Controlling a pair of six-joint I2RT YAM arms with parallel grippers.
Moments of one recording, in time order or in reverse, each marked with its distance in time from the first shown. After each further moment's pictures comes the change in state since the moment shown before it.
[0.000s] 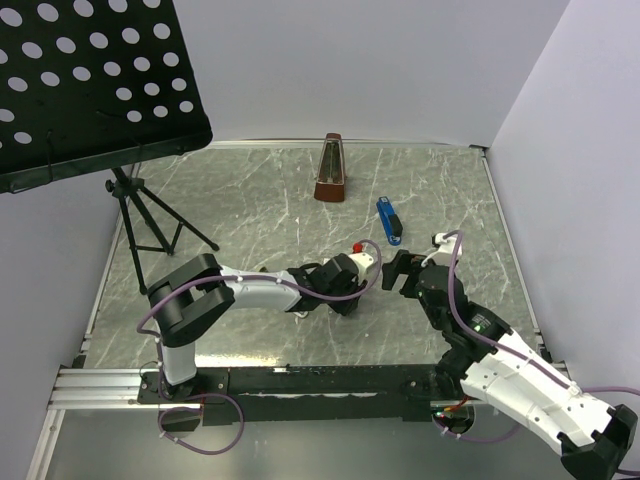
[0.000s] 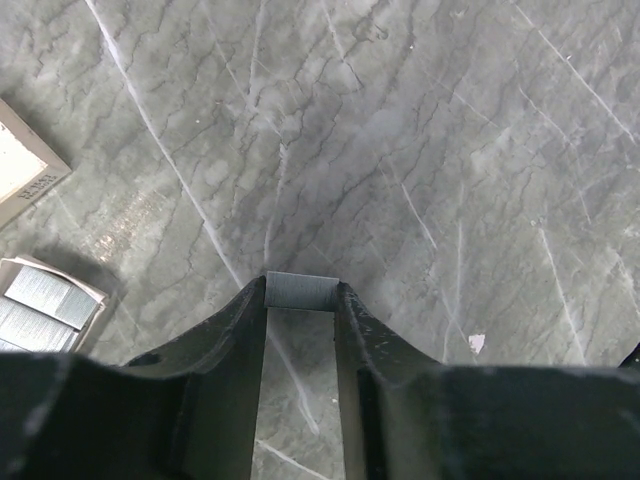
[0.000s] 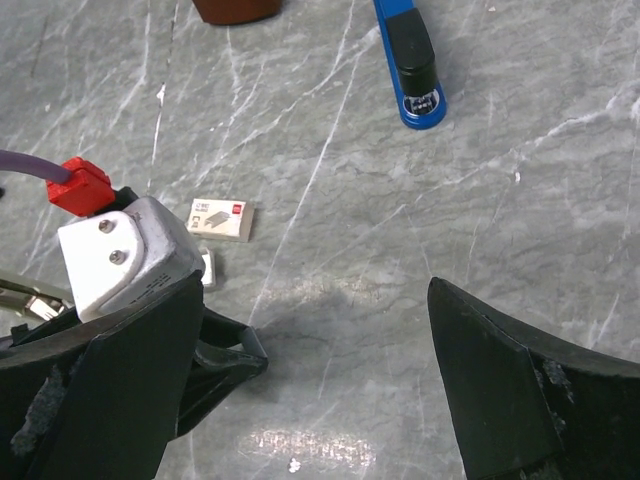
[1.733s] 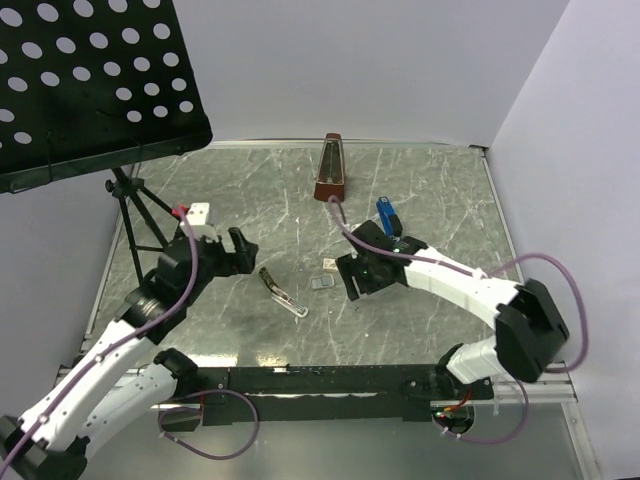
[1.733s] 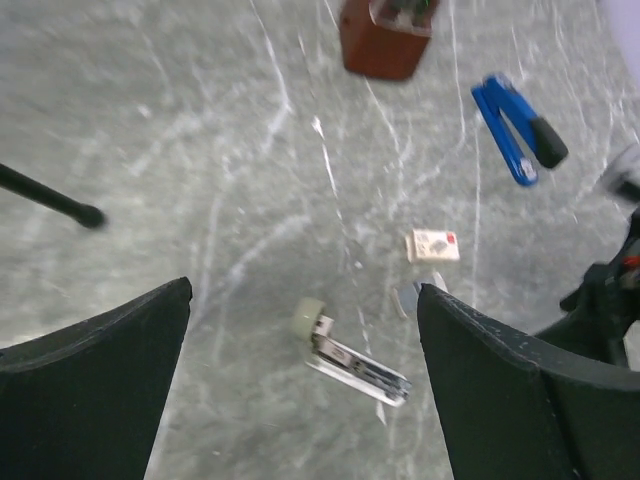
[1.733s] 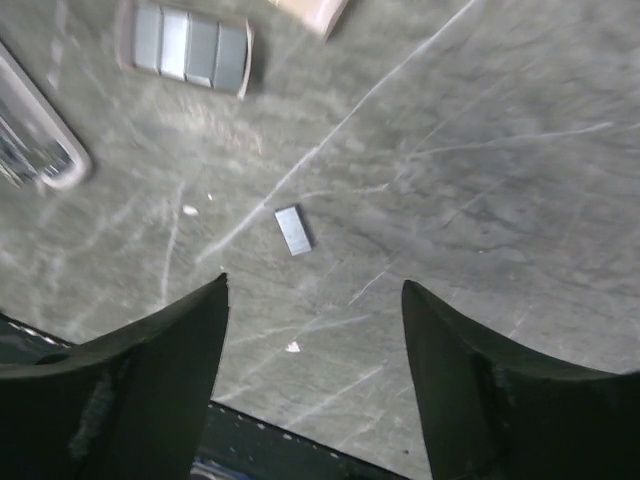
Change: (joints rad) left arm 0.509 -1.118 -0.315 -0.381 -0.196 -0.130; right arm 0.003 0.788 0.438 -0.282 -0.462 -0.272
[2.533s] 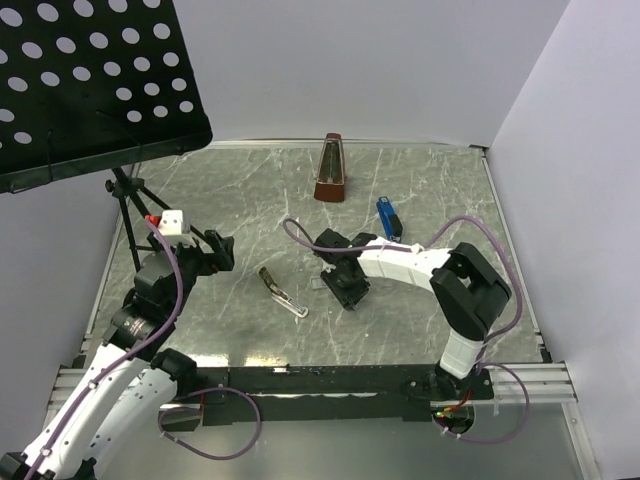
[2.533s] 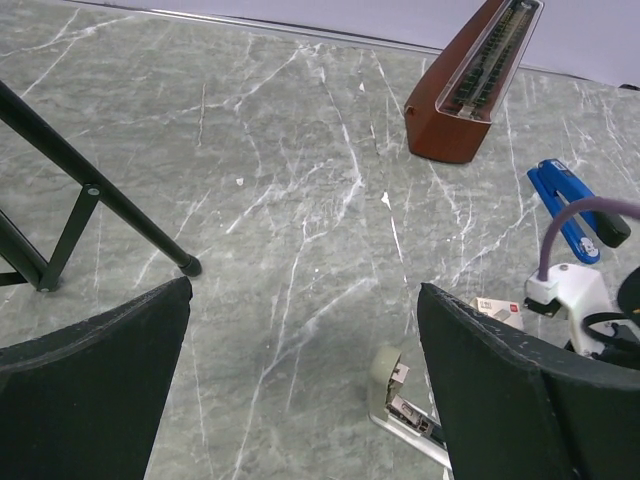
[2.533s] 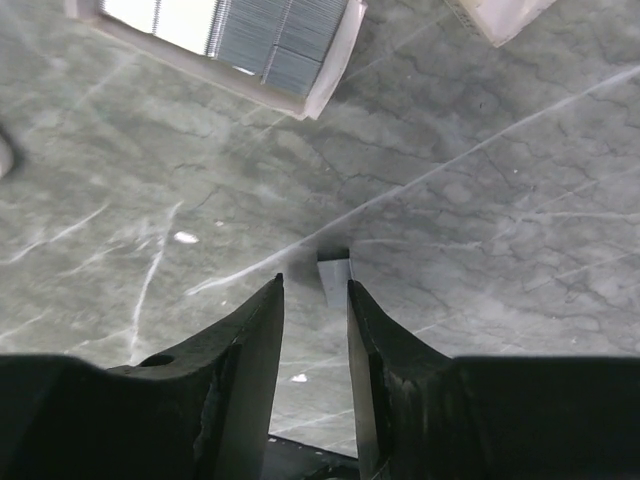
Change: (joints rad) left arm 0.117 -0.188 -0.086 0.080 -0.087 0.143; right arm 0.104 0.375 0.174 -0.093 -0.015 -0.093
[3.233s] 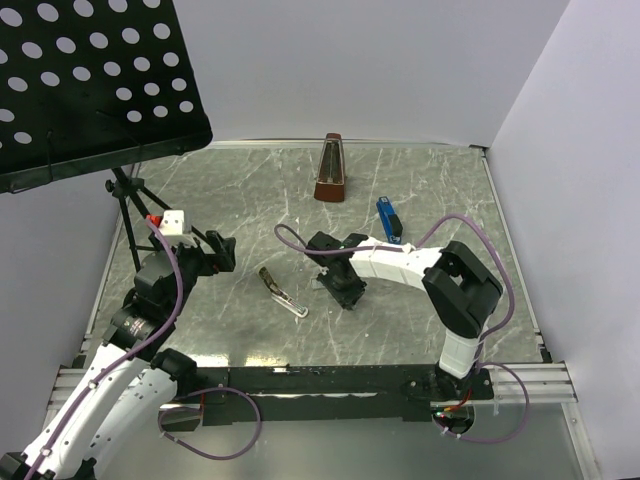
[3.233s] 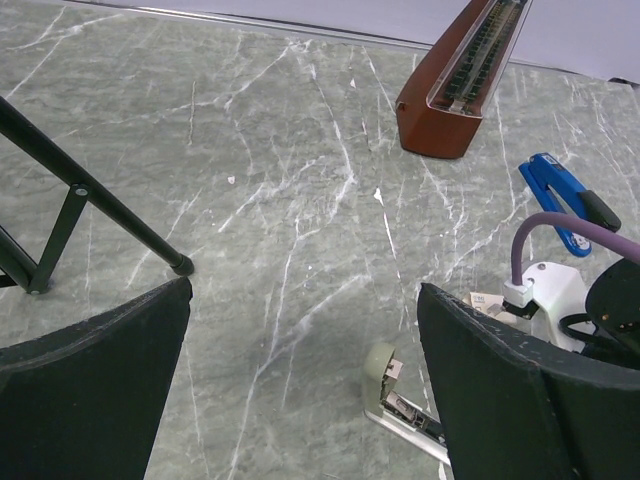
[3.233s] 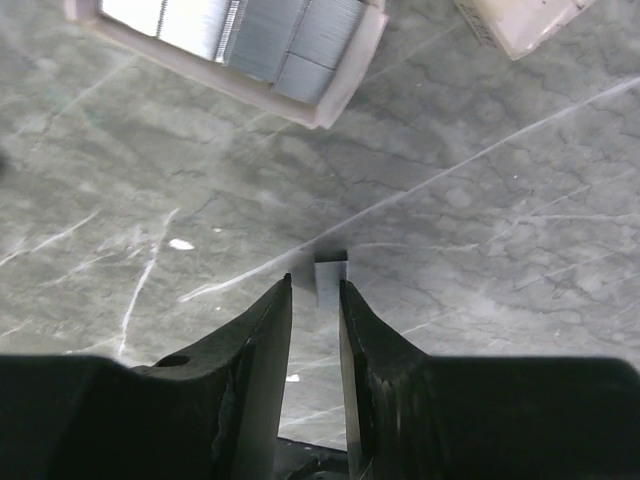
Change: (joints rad) left arm 0.000 0.000 0.000 0.000 0.023 0.000; right arm 0.038 0.052 0.046 -0.045 0.061 -0.011
